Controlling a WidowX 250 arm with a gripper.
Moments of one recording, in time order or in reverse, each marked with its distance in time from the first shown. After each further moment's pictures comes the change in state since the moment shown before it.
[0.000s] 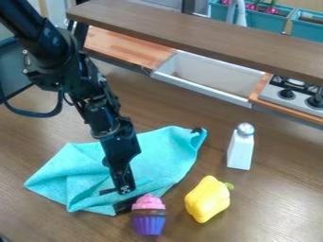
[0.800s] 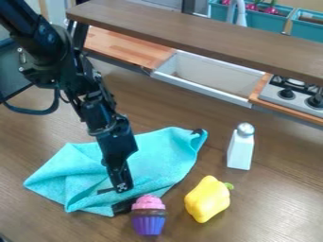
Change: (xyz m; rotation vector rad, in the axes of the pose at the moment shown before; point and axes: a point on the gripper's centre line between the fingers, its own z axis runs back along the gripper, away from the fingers) arm -0.002 -0.002 0.005 -0.050 -0.013 0.001
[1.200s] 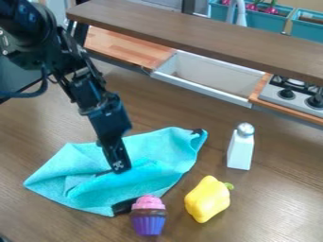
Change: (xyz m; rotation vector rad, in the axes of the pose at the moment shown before) arm 0.006 0.009 0.030 0.000 -0.081 0.030
